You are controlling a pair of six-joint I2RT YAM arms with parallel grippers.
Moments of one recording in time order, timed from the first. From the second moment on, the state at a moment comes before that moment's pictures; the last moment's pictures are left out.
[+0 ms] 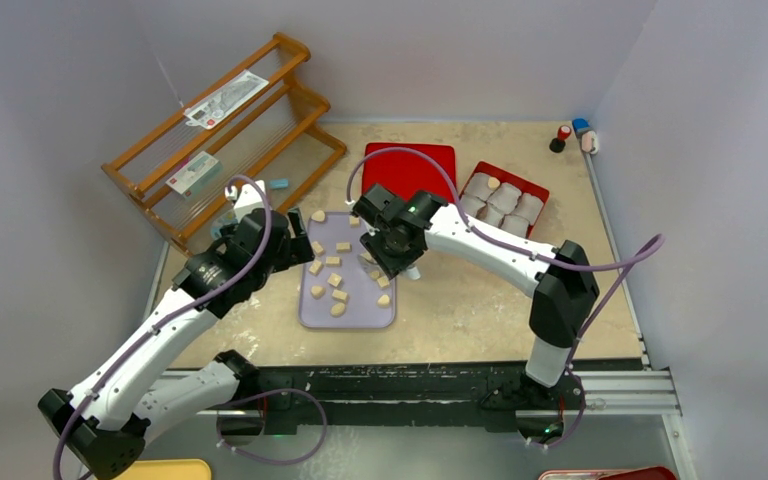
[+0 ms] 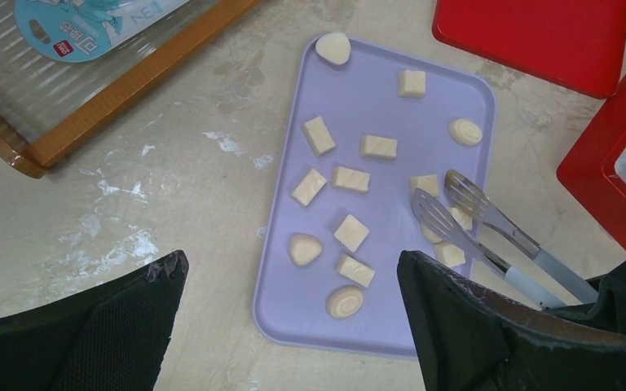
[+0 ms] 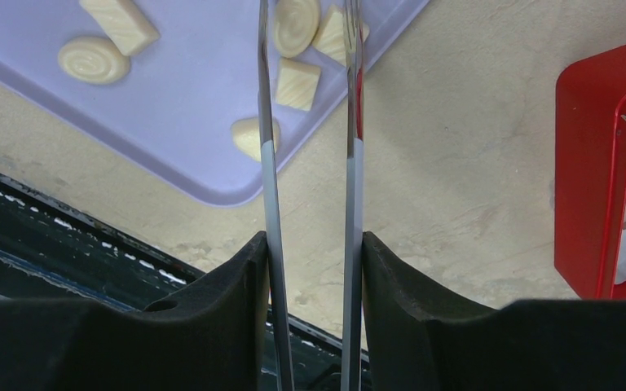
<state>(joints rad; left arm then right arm) -0.62 0.90 0.98 -0.83 -0.50 -0.69 0.92 1.78 1.58 -1.05 0.11 0.22</state>
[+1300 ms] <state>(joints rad) -0.62 0.89 0.97 -0.83 -0.50 -0.67 0.94 1.85 1.61 -1.04 0.16 0.24</state>
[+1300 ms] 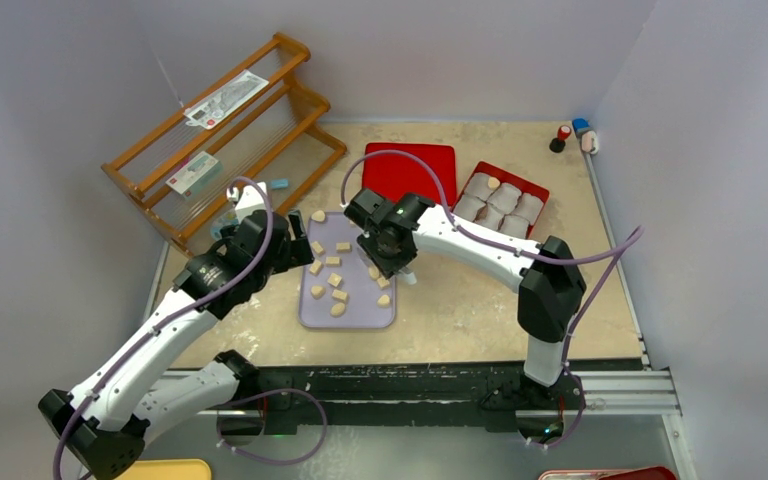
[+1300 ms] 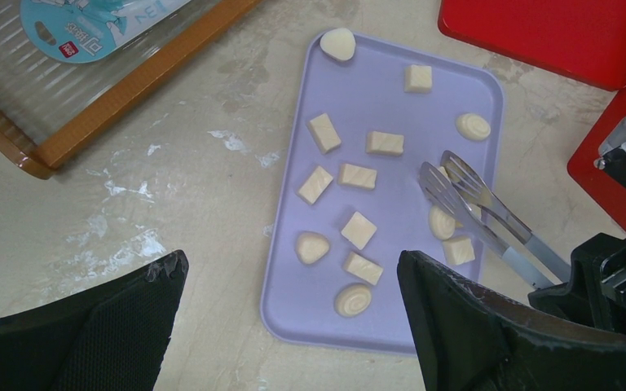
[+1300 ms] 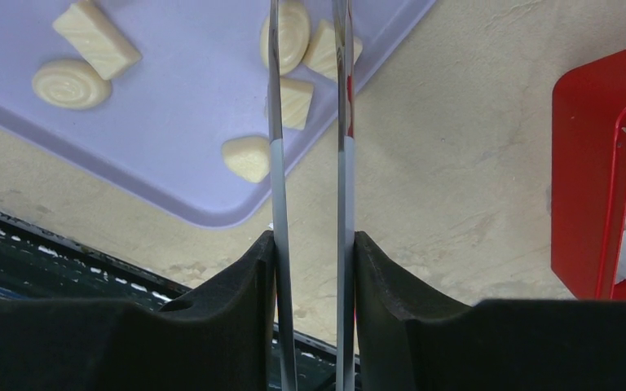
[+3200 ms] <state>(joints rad) -0.62 0.92 0.97 -0.83 -0.50 -0.67 0.94 1.83 1.46 -0.94 0.16 0.24</state>
